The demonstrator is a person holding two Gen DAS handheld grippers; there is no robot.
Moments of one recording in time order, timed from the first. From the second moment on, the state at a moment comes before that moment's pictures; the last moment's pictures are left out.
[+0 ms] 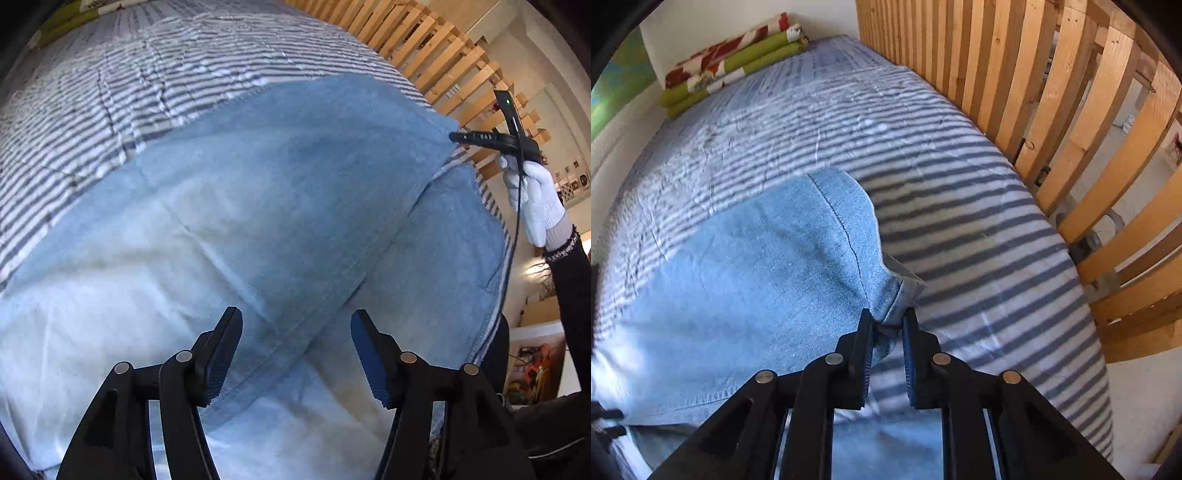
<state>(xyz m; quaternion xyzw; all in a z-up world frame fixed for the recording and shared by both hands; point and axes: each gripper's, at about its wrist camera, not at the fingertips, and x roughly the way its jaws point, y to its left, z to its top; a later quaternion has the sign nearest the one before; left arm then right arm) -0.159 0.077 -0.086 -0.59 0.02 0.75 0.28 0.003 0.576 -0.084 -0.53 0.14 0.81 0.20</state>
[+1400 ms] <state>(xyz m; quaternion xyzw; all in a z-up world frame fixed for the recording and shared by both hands) -0.287 -0.005 -0.094 -0.52 0.08 0.85 0.09 -0.158 0.588 -0.044 -0.41 0.13 0.89 0.15</state>
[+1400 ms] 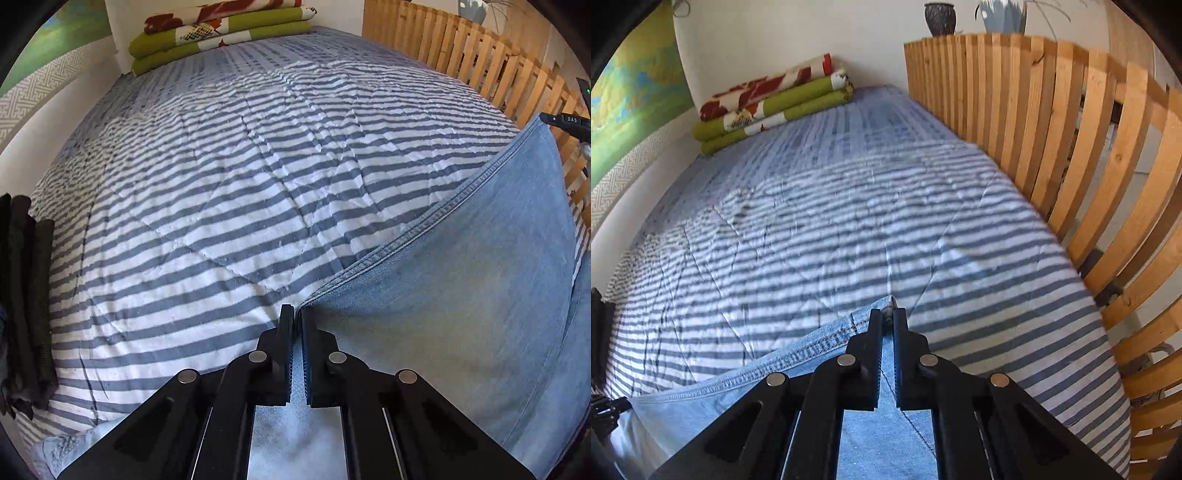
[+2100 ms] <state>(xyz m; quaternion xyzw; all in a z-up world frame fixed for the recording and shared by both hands) -0.134 -0.268 0.005 -0.47 -0.12 0.87 -0.08 -0.142 0.458 -0.049 -0.48 0.11 0.87 0.01</state>
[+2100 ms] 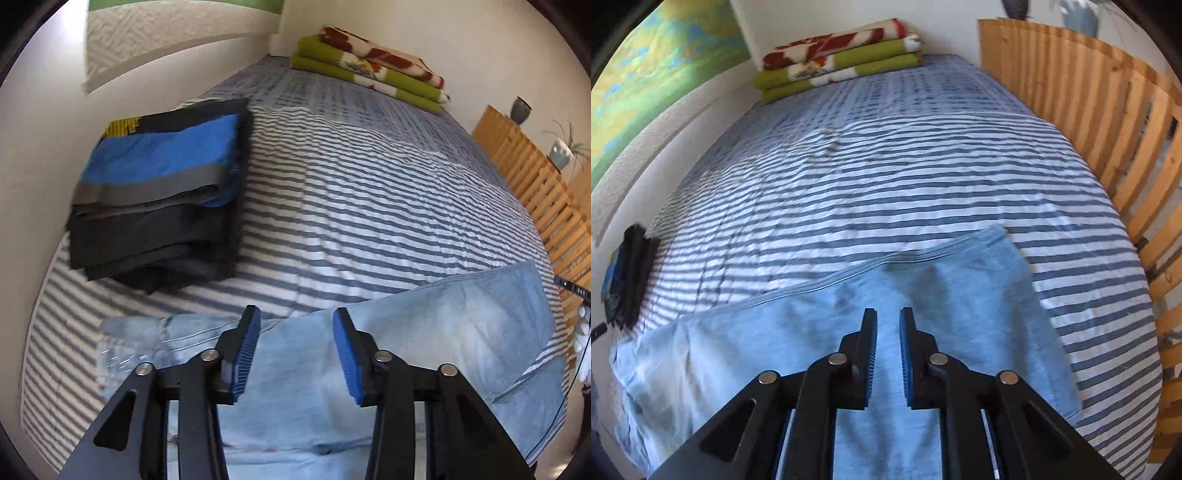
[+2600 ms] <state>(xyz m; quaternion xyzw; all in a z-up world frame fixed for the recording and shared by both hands) -0.046 -0.438 -0.066 -0.49 -0.26 0.82 -0.13 -0.174 0.133 -0.051 -0.50 -0.12 0.84 -0.18</state>
